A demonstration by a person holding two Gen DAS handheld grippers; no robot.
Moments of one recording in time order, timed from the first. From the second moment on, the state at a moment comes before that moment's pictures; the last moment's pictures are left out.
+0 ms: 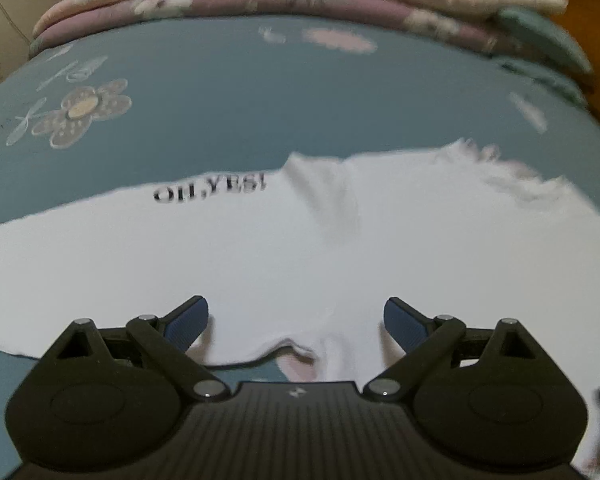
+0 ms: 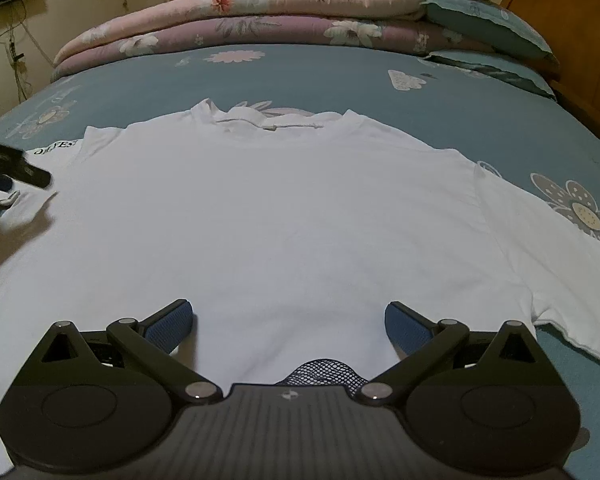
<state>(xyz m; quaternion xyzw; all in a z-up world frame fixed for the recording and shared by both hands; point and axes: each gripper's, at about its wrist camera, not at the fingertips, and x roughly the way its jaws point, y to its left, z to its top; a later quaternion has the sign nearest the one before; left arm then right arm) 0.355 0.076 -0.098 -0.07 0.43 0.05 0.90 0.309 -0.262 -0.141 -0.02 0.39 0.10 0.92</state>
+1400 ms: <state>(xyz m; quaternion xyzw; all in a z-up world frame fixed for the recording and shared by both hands) 0.159 -0.020 -0.132 -0.09 0.41 -0.11 0.90 0.148 -0.274 -0.140 0.02 0.40 0.07 0.91</state>
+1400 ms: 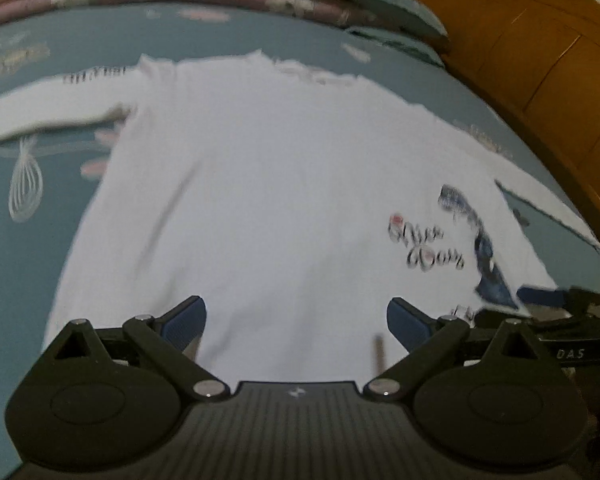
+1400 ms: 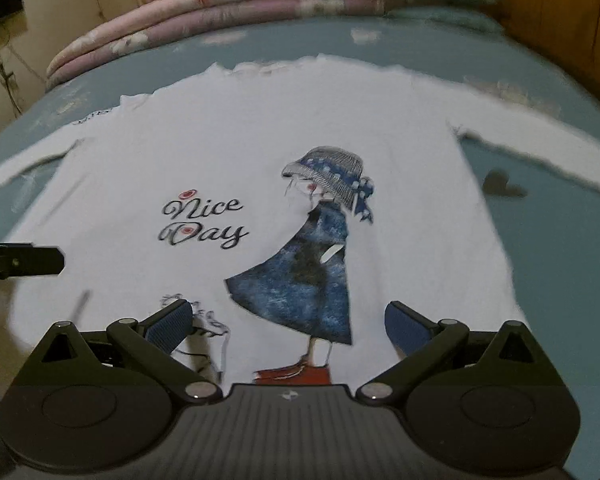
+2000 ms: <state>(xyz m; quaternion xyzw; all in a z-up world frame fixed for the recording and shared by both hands) 0.116 -0.034 -0.129 -0.08 0.43 -0.06 0.90 0.105 -0.279 -0.144 0.01 0.39 0.05 0.92</state>
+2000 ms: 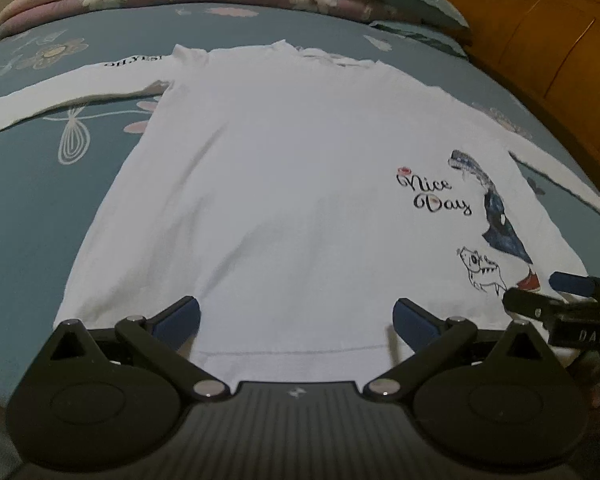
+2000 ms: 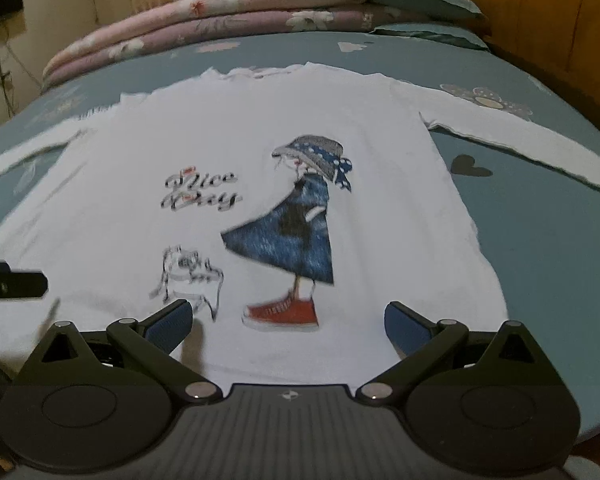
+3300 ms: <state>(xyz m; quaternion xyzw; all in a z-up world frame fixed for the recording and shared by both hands) 0.099 -0.007 -0.145 0.03 0.38 -0.09 0.92 0.098 -0.230 -0.148 -0.04 0.38 0.10 0.92</state>
